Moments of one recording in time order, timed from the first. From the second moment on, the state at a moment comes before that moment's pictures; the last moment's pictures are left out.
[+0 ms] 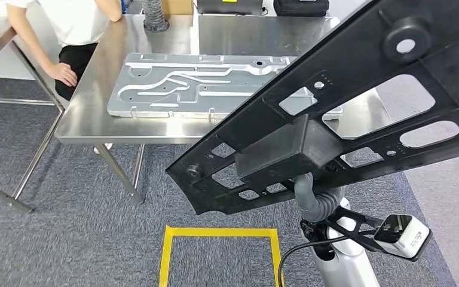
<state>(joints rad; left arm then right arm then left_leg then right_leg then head) -0.08 -0.02 1.24 -0.23 -0.91 -0.03 -0.28 -0.24 0.02 0.28 -1.79 -0.19 0.44 -0.67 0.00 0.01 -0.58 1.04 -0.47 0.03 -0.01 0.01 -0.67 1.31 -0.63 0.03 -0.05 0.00</state>
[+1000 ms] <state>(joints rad) -0.08 -0.02 1.29 -0.23 -0.90 -0.01 -0.31 -0.39 -0.06 0.25 -1.84 0.75 -0.48 -0.27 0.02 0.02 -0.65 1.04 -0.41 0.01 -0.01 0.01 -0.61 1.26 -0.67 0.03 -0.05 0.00</state>
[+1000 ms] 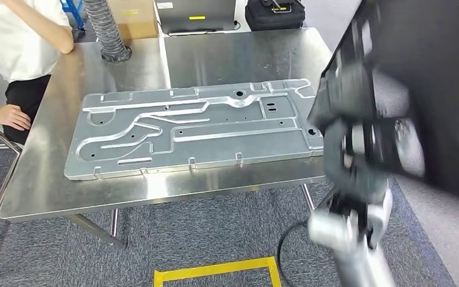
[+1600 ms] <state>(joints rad) -0.10 -0.01 1.26 -0.23 -0.96 -0.06 -0.32 -1.13 0.00 0.53 -0.55 1.37 -0.16 -0.16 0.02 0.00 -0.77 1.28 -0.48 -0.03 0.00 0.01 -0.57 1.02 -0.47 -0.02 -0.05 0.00</state>
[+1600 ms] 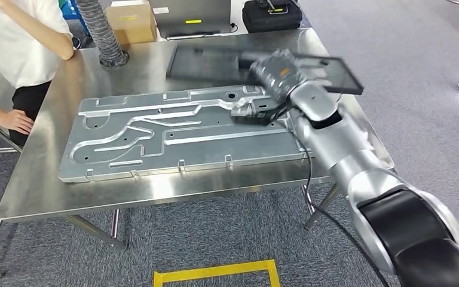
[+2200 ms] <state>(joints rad) -0.10 -0.01 1.26 -0.23 -0.97 -0.05 -0.35 -1.03 0.12 0.59 -0.34 1.35 -0.20 -0.21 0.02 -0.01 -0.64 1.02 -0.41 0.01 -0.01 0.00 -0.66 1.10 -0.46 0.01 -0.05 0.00</state>
